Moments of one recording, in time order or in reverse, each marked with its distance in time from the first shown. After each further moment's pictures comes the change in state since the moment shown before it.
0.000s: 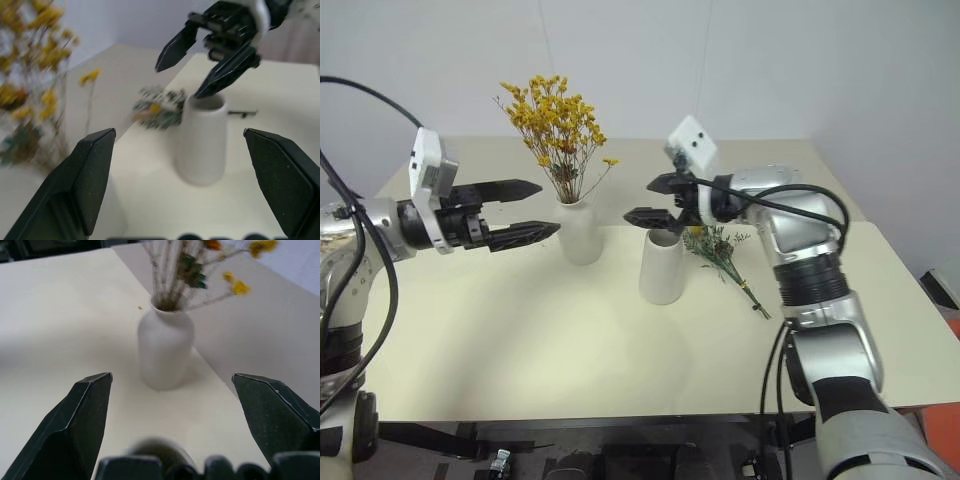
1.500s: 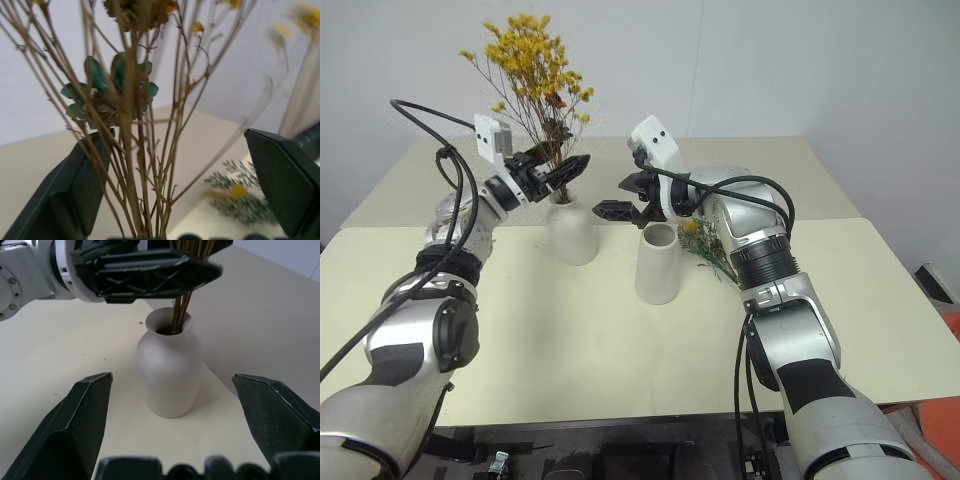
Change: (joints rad) left arm -0.424 -0.362 0.129 1.231 0.314 -0.819 0.034; right arm -0.138 0.250 0.033 0.283 -0.025 -0.076 -0.112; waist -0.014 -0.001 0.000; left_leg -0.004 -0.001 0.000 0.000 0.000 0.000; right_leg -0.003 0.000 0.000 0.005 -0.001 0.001
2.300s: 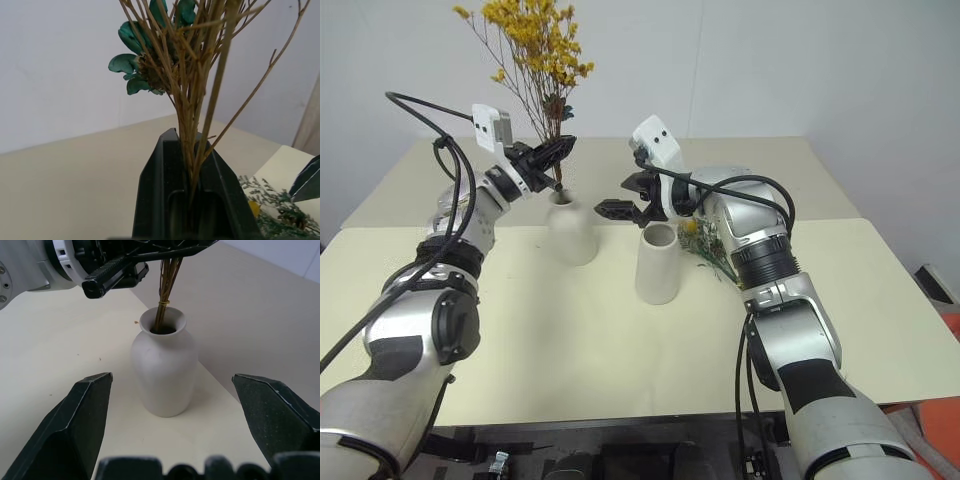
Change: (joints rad) left arm -0.079 -0.009 0.013 0.100 0.002 -0.044 0.110; right arm 0.000 -0.003 0.001 0.000 0.000 0.005 -0.018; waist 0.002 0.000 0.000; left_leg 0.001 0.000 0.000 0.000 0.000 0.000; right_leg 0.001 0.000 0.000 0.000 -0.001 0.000
